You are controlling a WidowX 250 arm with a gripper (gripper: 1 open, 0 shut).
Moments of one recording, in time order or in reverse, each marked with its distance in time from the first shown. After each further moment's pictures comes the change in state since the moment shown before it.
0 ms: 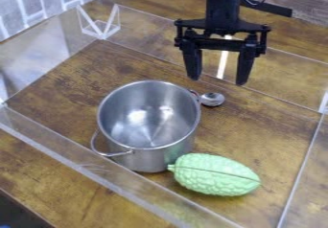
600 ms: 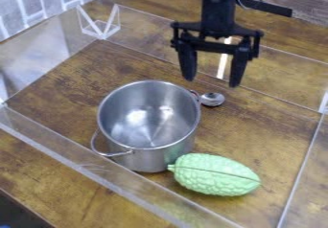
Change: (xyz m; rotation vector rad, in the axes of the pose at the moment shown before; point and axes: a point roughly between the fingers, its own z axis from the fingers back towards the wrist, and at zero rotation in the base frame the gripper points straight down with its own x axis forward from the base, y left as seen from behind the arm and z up) arm 0.003 -0.002 -0.016 0.035 0.012 -0.046
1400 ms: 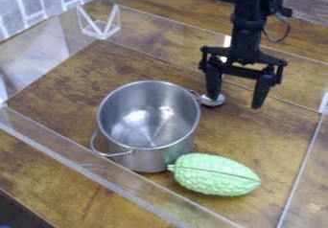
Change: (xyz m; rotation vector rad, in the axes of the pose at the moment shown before) arm 0.024 -0.023 -0.027 0.032 0.006 -0.023
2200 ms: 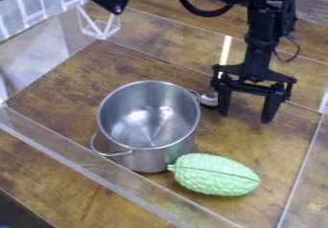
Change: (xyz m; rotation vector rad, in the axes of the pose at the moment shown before) arm 0.013 -0.005 -0.033 0.031 0.035 0.167
